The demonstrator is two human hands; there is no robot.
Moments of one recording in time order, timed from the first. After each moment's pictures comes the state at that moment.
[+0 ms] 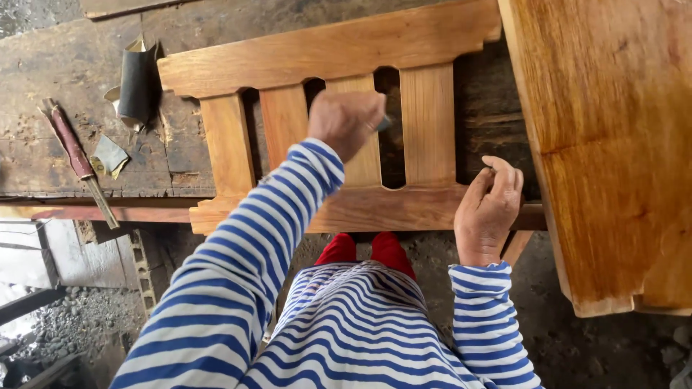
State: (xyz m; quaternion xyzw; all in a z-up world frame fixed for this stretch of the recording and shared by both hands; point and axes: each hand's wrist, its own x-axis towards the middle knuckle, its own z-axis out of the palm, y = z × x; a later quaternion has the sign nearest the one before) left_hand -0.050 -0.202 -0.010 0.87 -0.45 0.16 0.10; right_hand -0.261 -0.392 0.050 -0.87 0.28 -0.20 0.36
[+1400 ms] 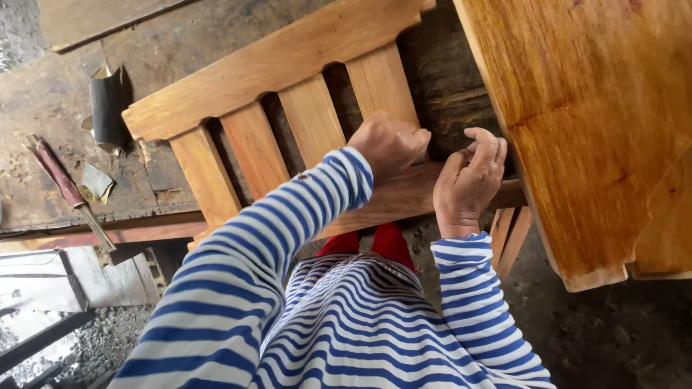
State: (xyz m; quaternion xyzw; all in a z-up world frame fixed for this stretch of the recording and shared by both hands) left_hand -0.131 -0.300 -0.028 0.76 -0.59 0.25 0.14; right_hand -0.260 -0.417 0.005 -0.85 0.28 -0.31 0.31
